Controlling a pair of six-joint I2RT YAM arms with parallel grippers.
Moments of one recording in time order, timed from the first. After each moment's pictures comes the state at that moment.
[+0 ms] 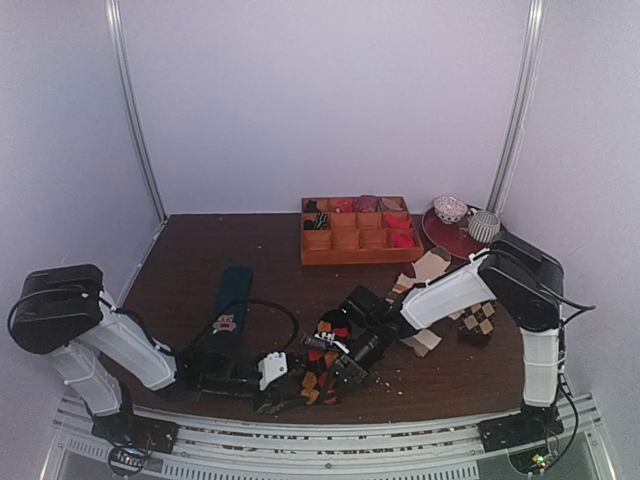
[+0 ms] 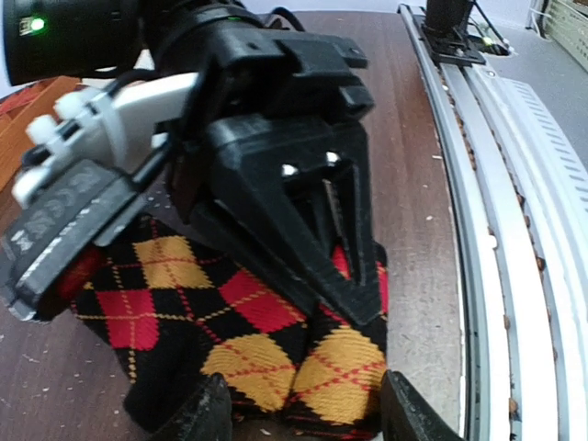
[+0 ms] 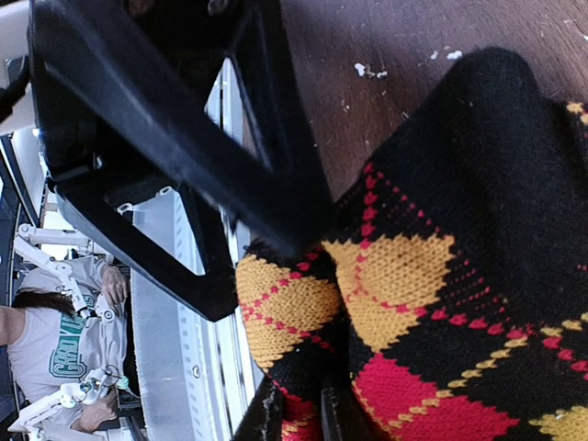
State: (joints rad) left arm -1.16 1.63 0.33 0.82 0.20 0.19; right arm 0.93 2.05 1.08 -0.21 -0.98 0.08
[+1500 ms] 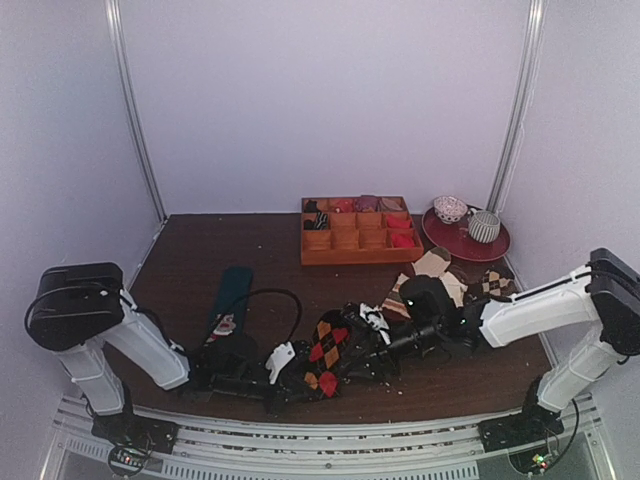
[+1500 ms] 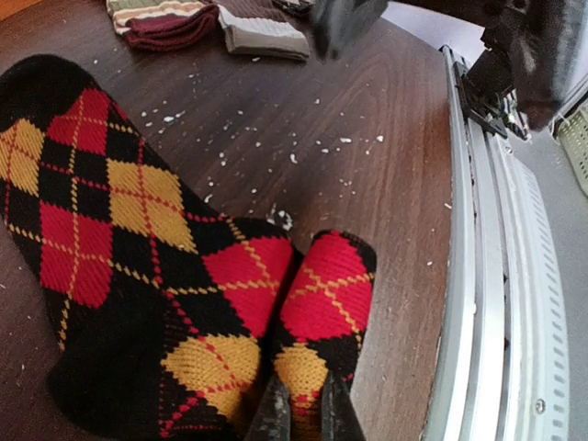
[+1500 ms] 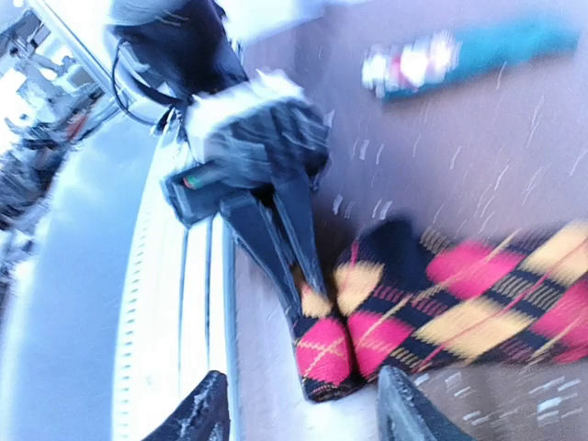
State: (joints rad) left arm -1.16 1.74 0.39 0.81 0.22 -0.24; right arm 0.94 1.52 0.64 0.27 -0.63 0.07
